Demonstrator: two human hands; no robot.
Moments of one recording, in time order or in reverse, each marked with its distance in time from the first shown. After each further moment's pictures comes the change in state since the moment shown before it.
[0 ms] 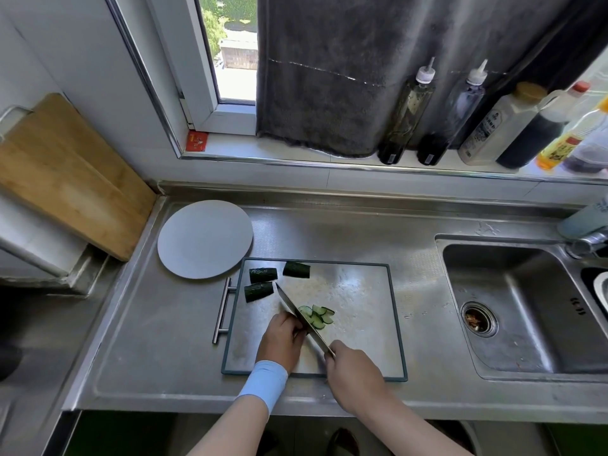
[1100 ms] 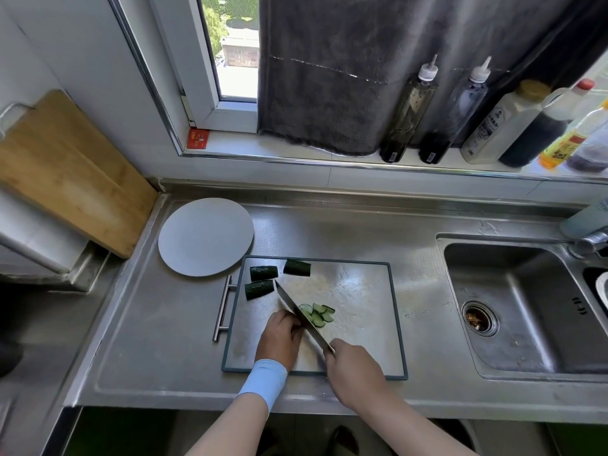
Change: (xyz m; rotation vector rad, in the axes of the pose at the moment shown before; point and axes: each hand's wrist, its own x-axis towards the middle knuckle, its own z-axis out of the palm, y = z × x) left_hand -0.001 -0.002 0.000 -0.001 0.035 0.004; right_hand 0.001 -0.002 -0.003 -0.007 -0.014 0.027
